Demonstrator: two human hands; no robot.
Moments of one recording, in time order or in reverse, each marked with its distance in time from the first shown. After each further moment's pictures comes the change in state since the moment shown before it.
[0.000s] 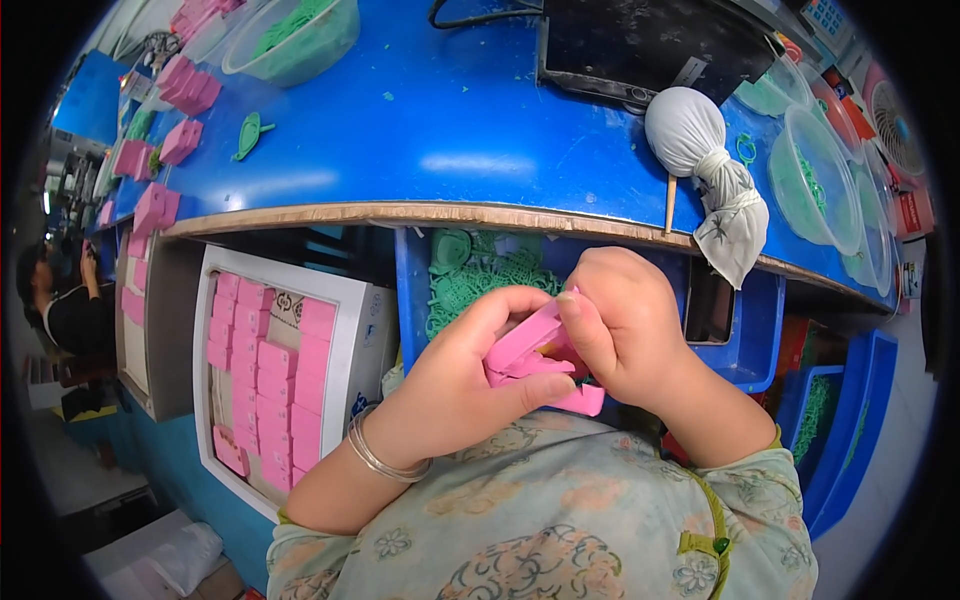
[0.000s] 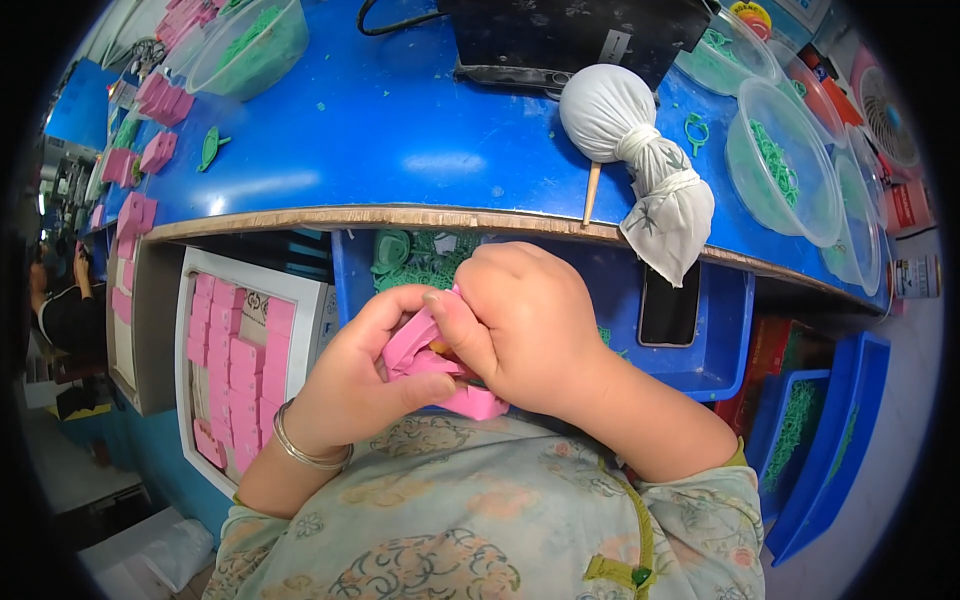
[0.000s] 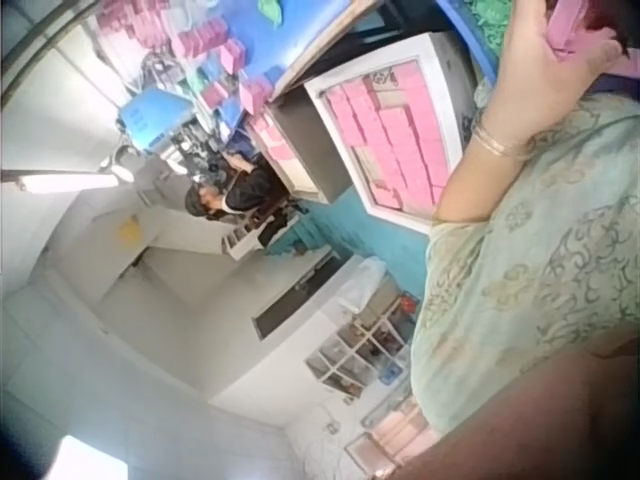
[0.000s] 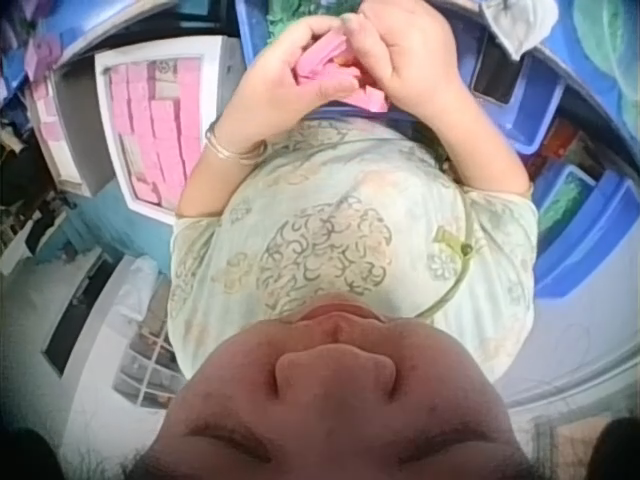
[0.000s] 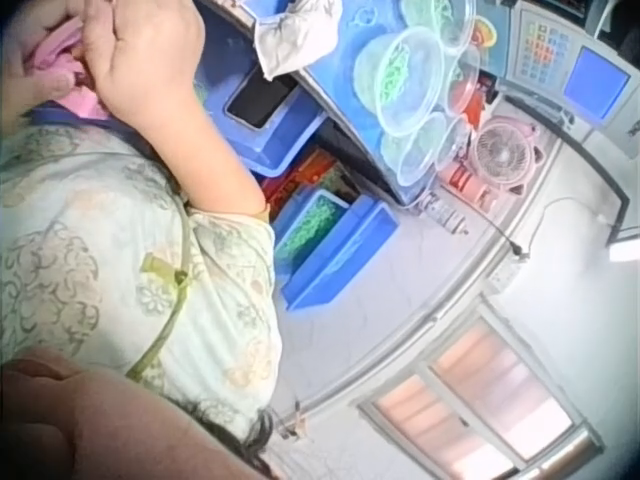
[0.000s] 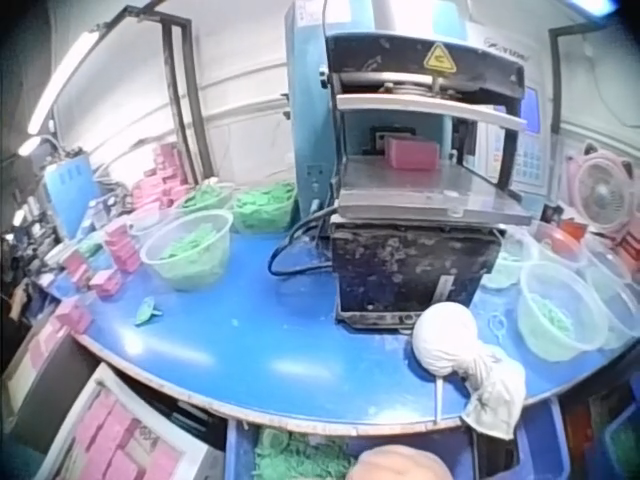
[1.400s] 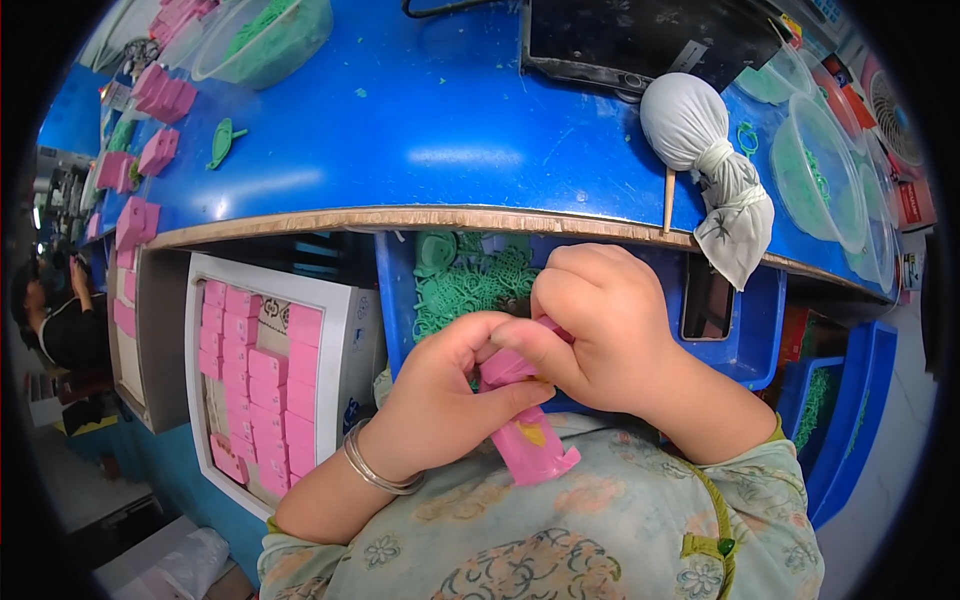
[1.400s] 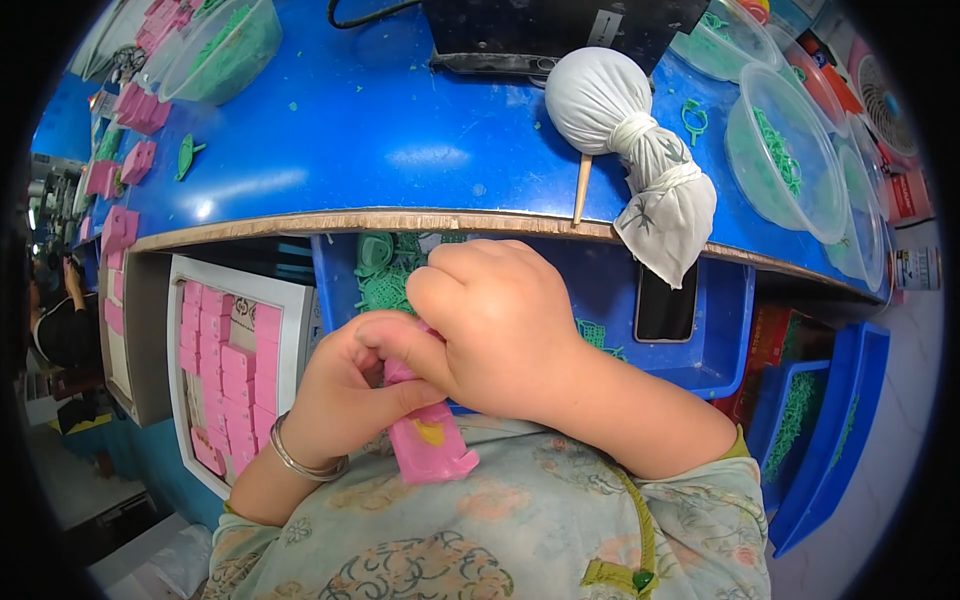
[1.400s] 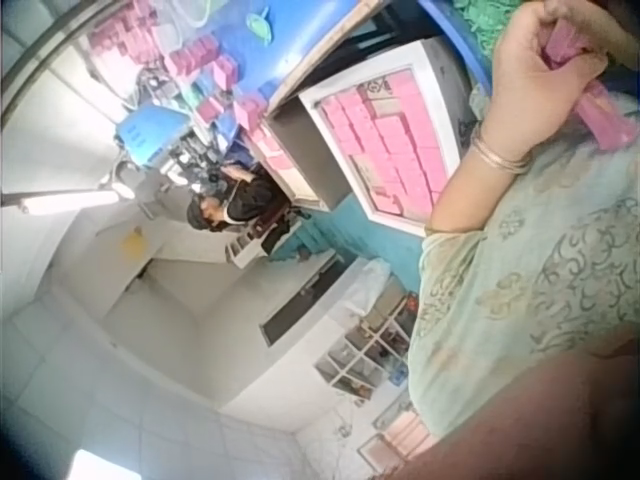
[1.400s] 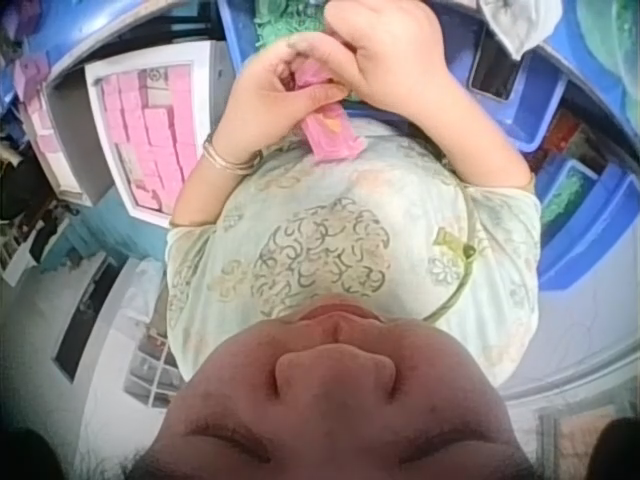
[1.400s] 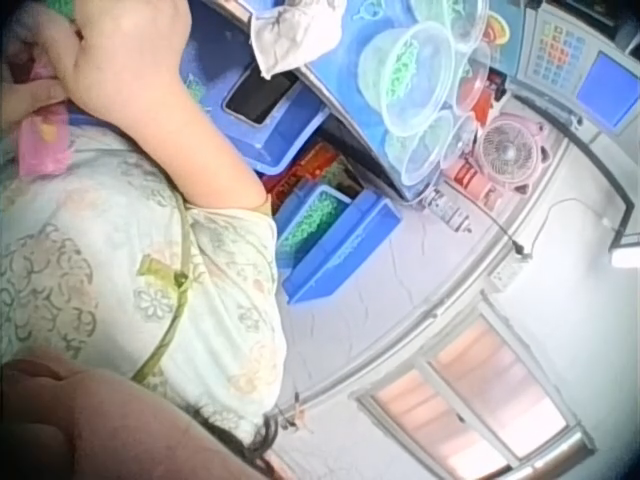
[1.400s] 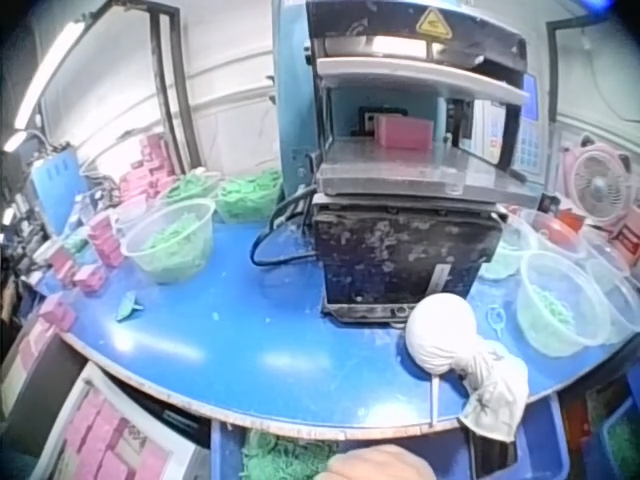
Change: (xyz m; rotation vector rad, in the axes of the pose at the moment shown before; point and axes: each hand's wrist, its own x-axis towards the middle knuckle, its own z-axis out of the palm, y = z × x) left_hand -0.002 -0.010 -0.001 -0.130 0.059 -0.177; right_hand 0.010 -0.001 0.007 -0.038 -0.033 -0.085
